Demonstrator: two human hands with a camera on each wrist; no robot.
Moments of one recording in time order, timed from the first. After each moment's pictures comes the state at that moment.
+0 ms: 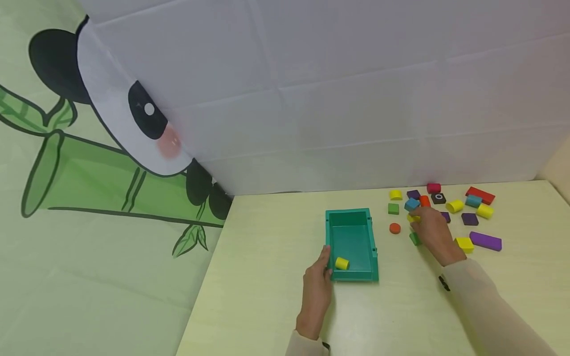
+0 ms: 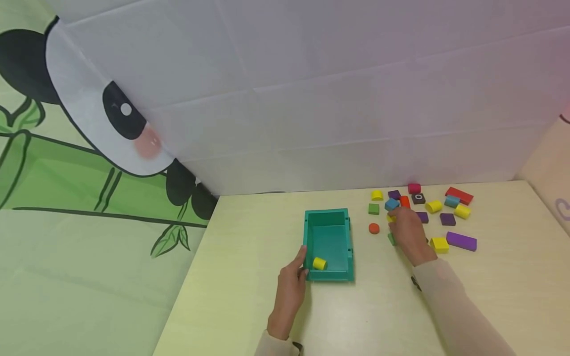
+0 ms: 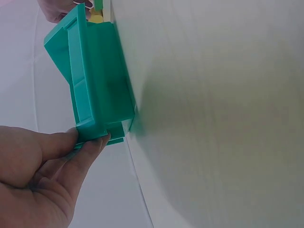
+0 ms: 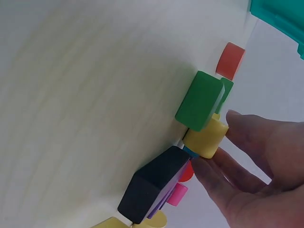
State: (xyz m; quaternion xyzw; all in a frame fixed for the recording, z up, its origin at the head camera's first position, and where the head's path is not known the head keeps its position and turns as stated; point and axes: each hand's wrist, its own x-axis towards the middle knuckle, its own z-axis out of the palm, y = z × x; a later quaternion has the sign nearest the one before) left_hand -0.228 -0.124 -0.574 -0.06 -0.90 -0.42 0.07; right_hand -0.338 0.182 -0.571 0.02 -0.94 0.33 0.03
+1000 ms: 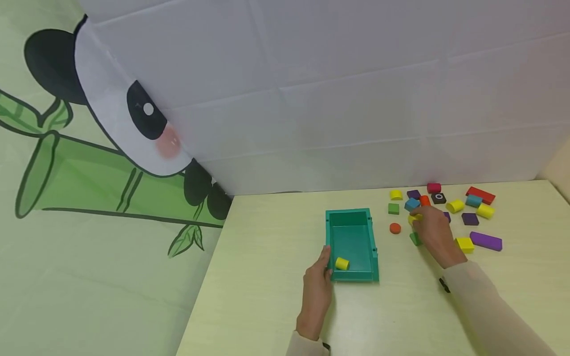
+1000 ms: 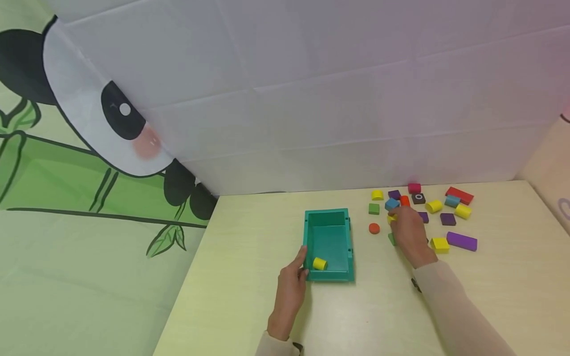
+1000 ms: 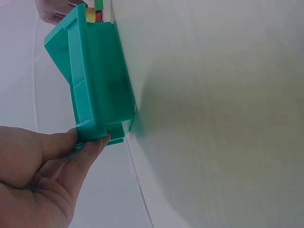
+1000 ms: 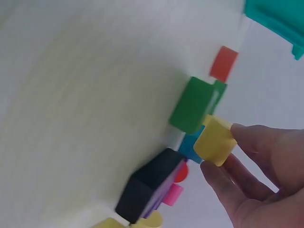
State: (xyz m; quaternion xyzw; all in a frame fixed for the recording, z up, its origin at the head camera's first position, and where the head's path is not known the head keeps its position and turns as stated) left_hand -0.247 -0.098 -0.570 -0.03 -0.90 -0.42 0.08; right_hand -0.372 0.198 -0.564 0.02 -0.94 0.34 0.05
